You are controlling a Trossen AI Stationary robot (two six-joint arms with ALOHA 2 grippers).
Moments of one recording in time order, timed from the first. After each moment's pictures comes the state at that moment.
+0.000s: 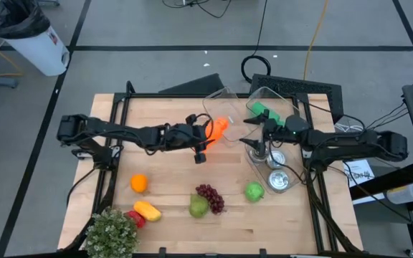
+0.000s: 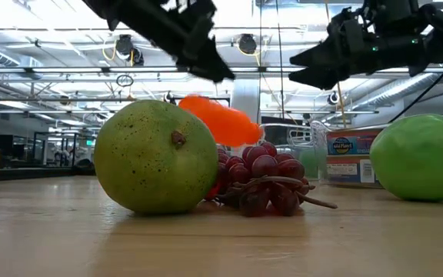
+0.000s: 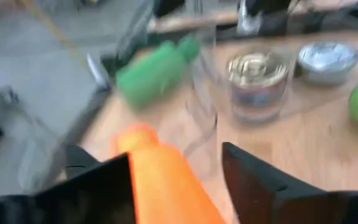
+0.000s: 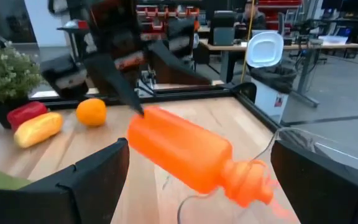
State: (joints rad) left arm 0.03 1.56 1.01 0.10 -0.28 0.11; right arm -0.30 0.98 0.33 0.59 -0.13 -0.01
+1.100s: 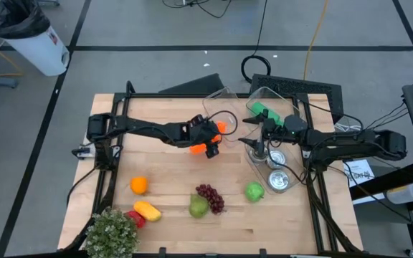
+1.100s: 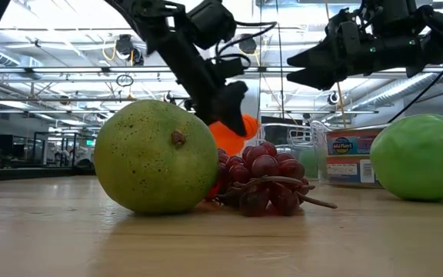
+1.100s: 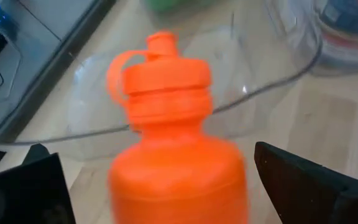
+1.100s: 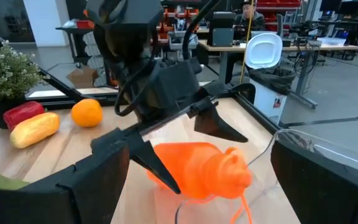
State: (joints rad) left arm 0.11 1.87 1.25 -0.17 -0.34 -0.10; right arm -0.30 1.00 0.34 0.62 -0.13 -0.01
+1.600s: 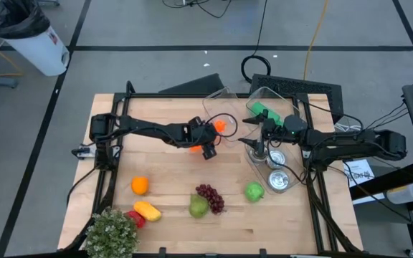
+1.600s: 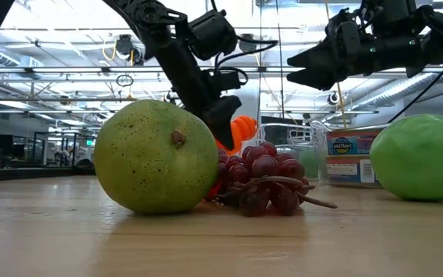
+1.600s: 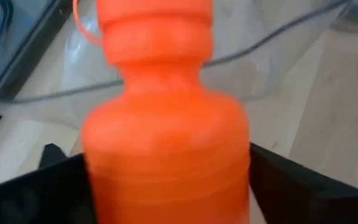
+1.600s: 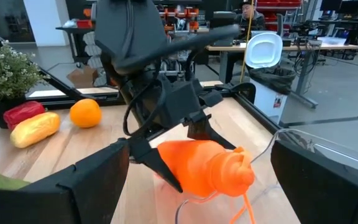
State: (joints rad) left arm 0.12 1.89 1.24 -0.26 -0.34 -0.13; right arm -0.30 1.00 0.34 0.62 -0.13 -0.01
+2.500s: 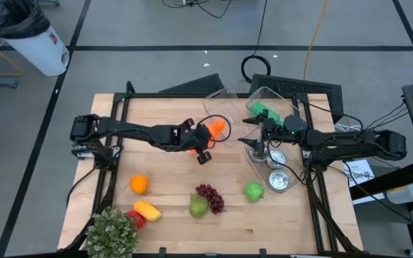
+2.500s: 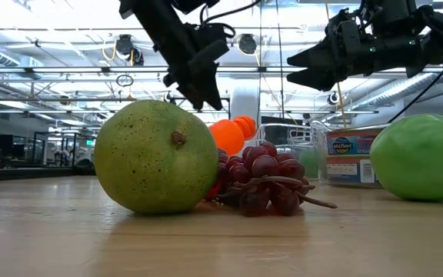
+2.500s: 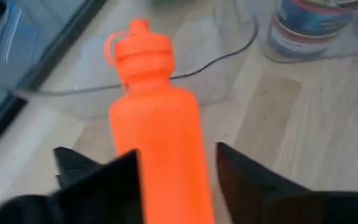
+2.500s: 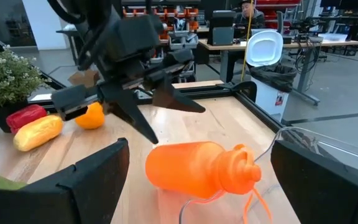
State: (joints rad) left arm 0.02 1.71 1.24 -0.41 -0.37 -0.26; right arm -0.30 1.00 0.34 0.62 -0.13 0.01
